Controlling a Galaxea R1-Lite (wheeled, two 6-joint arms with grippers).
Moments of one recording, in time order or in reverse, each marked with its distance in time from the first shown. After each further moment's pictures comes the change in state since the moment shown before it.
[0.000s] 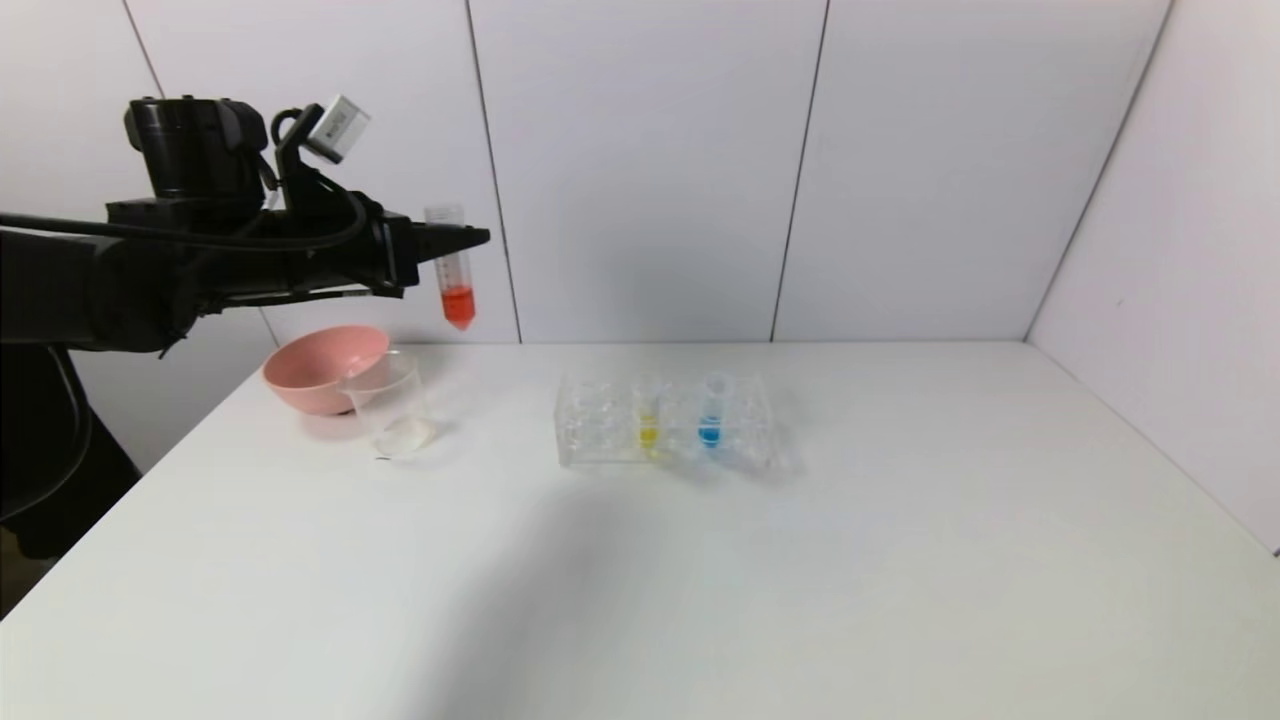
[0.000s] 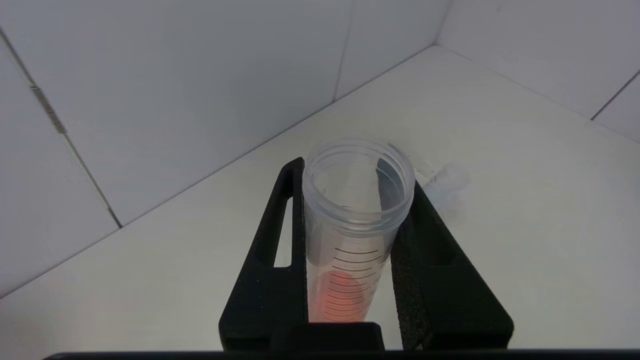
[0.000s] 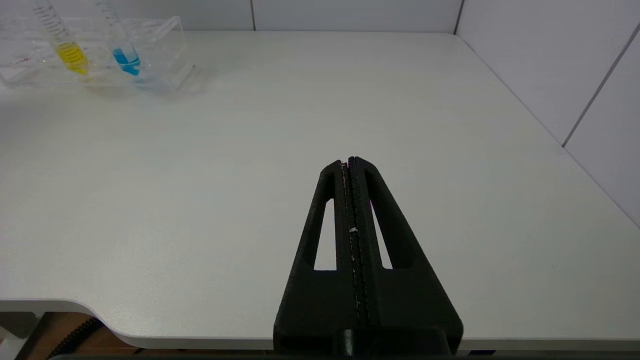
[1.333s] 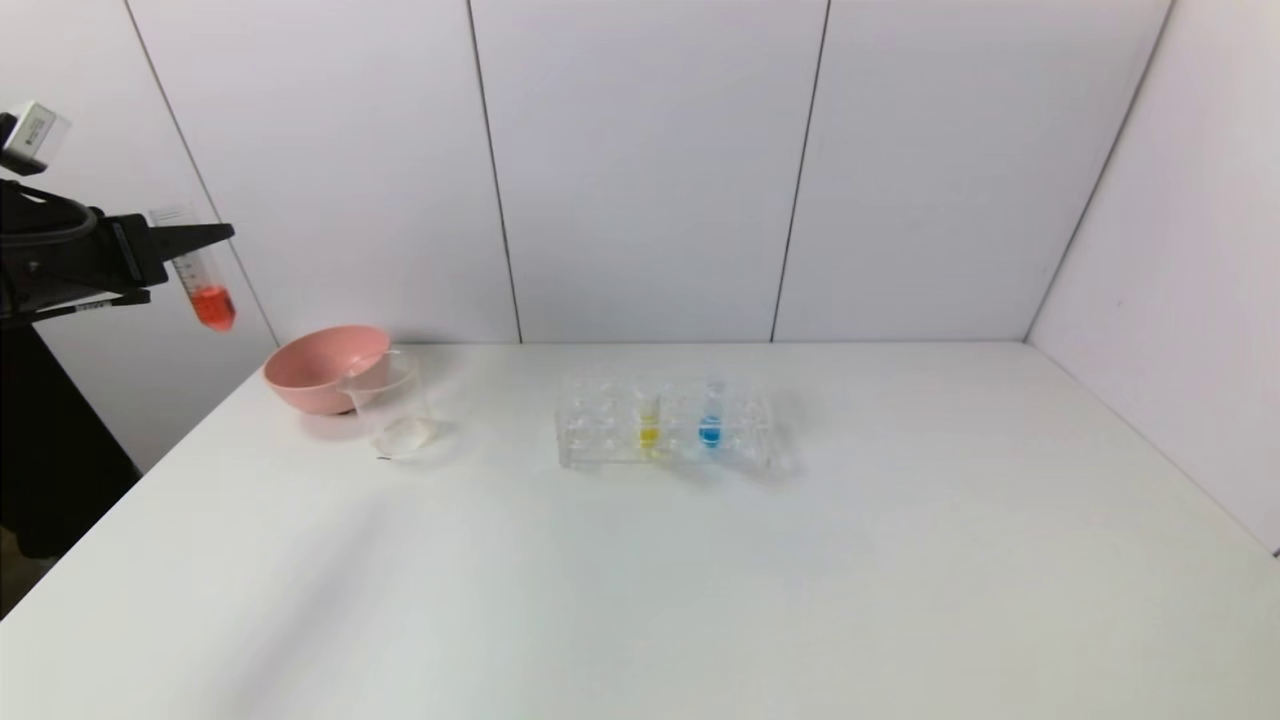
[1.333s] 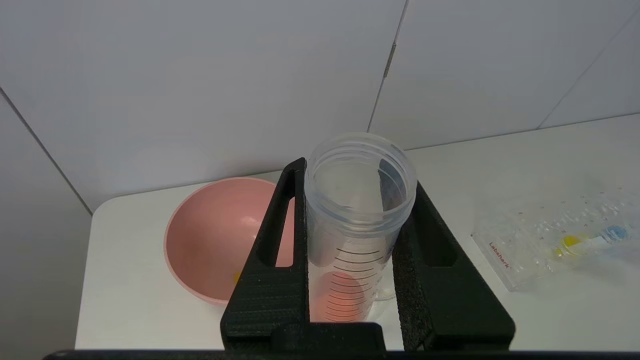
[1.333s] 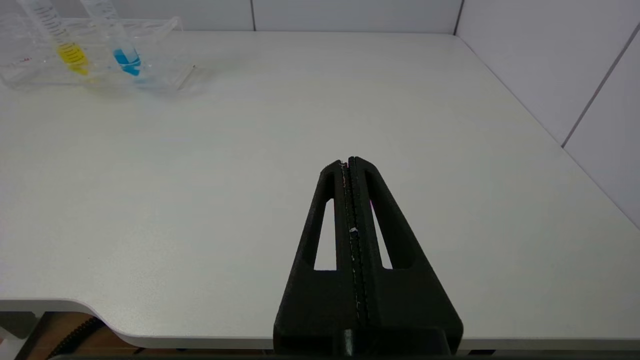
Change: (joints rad) left arm 0.481 -0.106 0.123 -0.011 0.009 -0.008; right arm 0.000 0.000 0.000 0.000 0.000 0.000
